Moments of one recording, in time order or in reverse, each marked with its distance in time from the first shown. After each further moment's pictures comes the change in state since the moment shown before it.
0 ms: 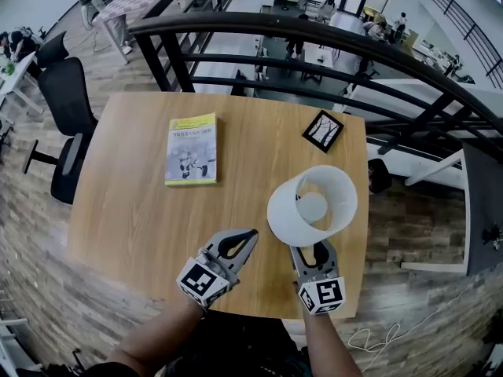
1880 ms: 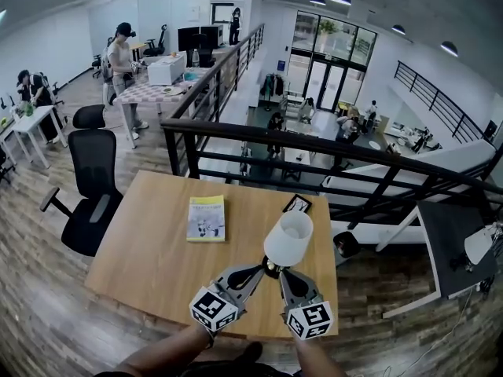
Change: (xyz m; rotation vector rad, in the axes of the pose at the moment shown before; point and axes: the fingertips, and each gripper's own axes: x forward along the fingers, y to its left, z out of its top) left arm -0.120 -0.138 0.182 0.143 -0.210 -0.080; right arm -0.136 0.151 0.193 -0.116 -0.130 0.054
